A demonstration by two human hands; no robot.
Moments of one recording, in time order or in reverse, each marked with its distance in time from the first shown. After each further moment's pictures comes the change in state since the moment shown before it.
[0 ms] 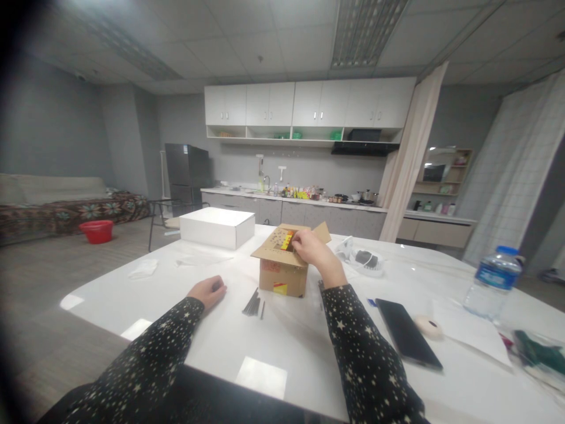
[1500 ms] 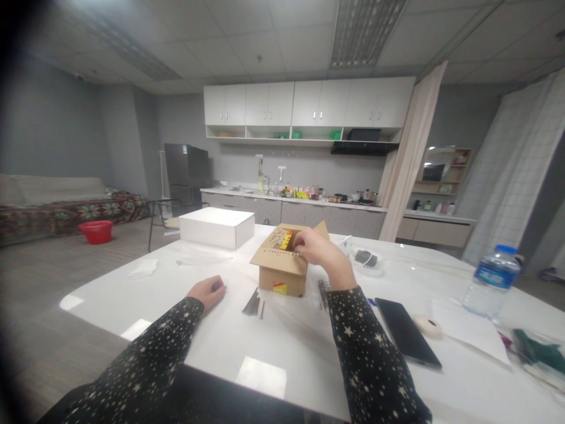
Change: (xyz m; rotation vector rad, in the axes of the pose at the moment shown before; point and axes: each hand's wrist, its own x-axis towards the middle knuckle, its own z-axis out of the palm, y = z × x) left_hand -0.001 0.001 -0.004 -0.024 -0.009 -0.006; right_hand -0.011 -0.002 -0.019 -0.022 -0.125 -0.031
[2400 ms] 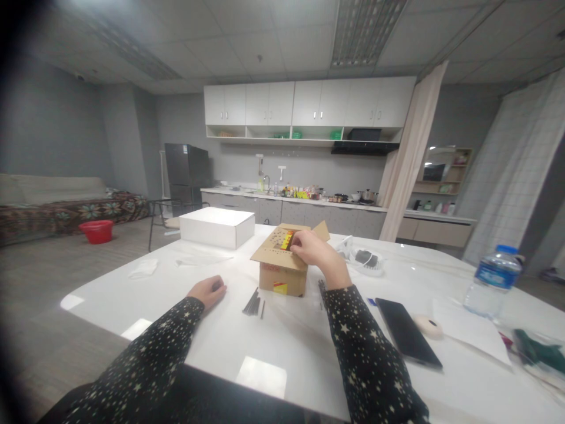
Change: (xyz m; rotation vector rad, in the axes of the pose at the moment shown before) left_hand -0.001 0.001 0.000 0.024 0.004 0.010; right_hand 0.007 0.002 0.011 -0.007 0.060 -0.007
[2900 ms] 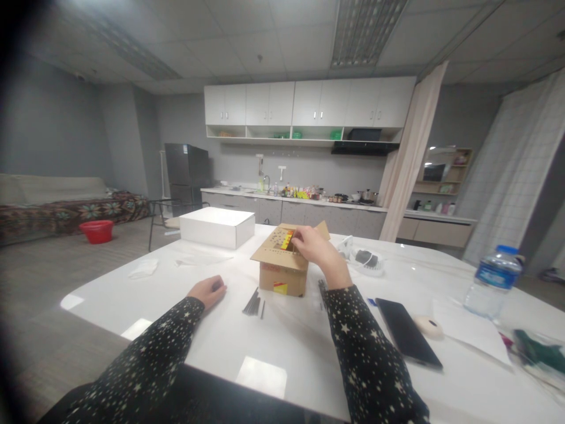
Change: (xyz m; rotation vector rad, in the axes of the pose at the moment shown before) left_hand 0.003 -0.004 0.005 -0.003 0.010 0.005; right_hand -0.001 -0.002 -0.003 0.054 0.113 0.000
